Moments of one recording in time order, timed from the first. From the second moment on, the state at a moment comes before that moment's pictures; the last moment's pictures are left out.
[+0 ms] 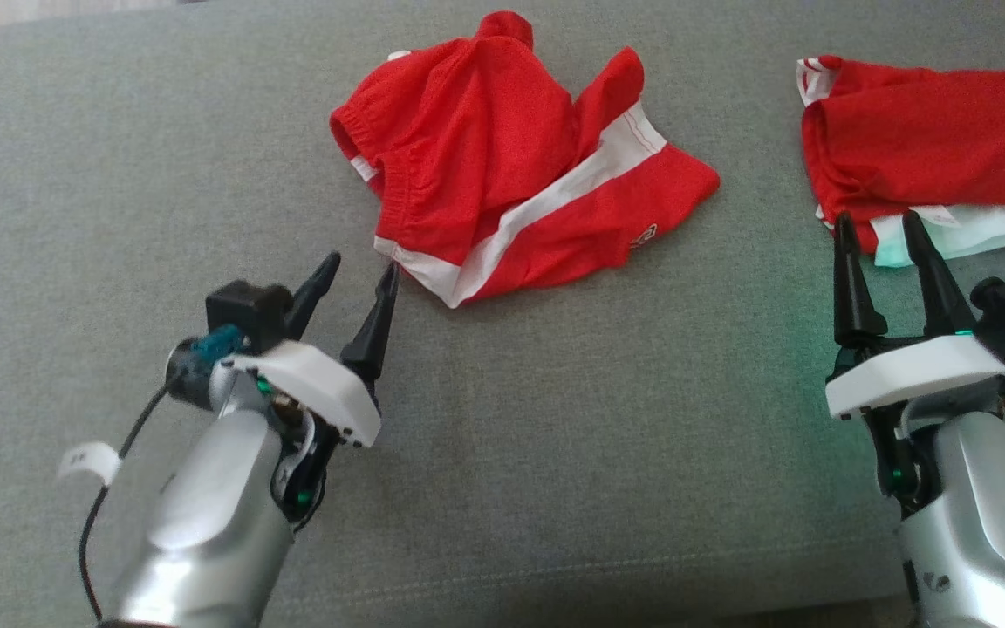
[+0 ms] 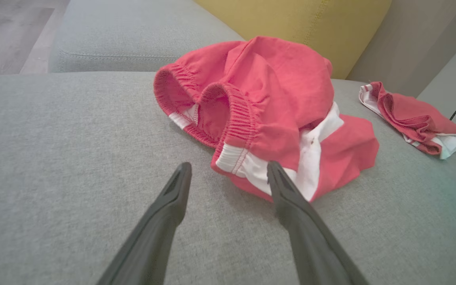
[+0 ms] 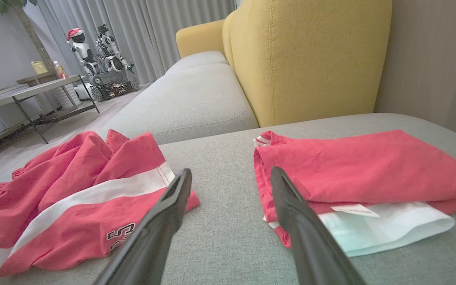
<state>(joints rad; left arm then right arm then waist) -0.47 0.11 -0.44 0.65 -0.40 -0.12 -0.25 -0.32 -0.13 0.02 0.38 0.28 0.13 -0.16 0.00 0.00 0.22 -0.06</state>
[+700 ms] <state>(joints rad) -0.67 0.18 -0.69 0.80 -0.56 -0.13 -0.25 -0.32 -0.12 0.02 0.37 0.27 0.13 -0.15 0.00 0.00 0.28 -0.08</state>
